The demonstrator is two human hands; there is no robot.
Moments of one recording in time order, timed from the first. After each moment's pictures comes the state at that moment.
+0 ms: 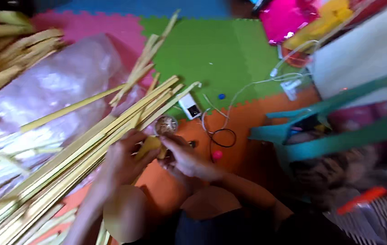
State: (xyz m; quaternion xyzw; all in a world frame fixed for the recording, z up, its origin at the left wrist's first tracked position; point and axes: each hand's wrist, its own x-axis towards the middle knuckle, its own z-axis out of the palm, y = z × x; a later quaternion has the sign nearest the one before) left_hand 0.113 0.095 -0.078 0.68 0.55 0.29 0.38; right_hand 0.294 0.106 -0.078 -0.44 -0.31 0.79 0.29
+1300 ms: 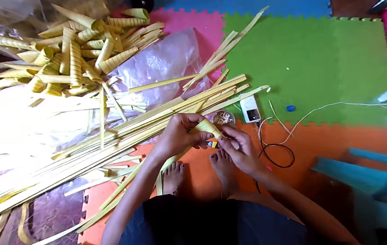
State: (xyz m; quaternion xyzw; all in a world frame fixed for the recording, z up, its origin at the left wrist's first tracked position) left_hand 0.087 0.082 -0.042 0.52 0.49 0.40 0.57; right_hand 0.304 0.109 -0.081 -0.33 -0.57 0.69 0.30
